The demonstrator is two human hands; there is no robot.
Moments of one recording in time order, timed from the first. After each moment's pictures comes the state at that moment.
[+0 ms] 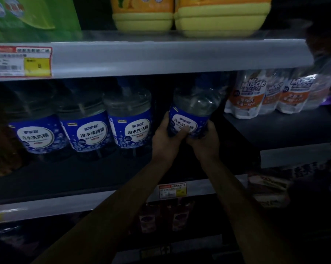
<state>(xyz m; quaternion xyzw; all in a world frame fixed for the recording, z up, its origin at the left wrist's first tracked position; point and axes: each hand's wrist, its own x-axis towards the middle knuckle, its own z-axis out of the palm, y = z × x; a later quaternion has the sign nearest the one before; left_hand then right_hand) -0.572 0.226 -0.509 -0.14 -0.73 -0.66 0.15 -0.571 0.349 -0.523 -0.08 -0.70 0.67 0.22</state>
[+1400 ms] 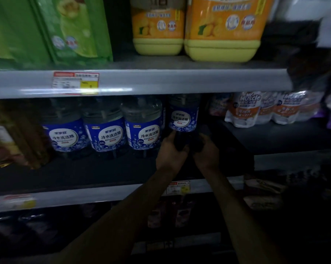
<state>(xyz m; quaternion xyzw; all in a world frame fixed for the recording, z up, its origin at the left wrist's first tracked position) -0.533 0.213 -0.501 -0.05 -0.85 -0.53 0.08 -0.536 0.343 -0.508 -0.09 -0.86 0.48 0.16</state>
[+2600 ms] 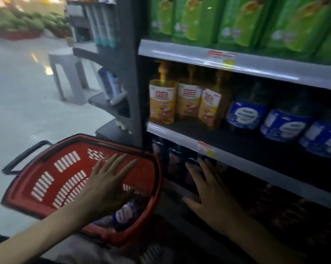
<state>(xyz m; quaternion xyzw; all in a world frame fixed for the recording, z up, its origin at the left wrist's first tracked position) -0.118 -0.305 -0.514 0.12 -0.99 0.01 0.02 -0.274 -0.031 -0.488 0.42 -0.90 0.11 -0.06</state>
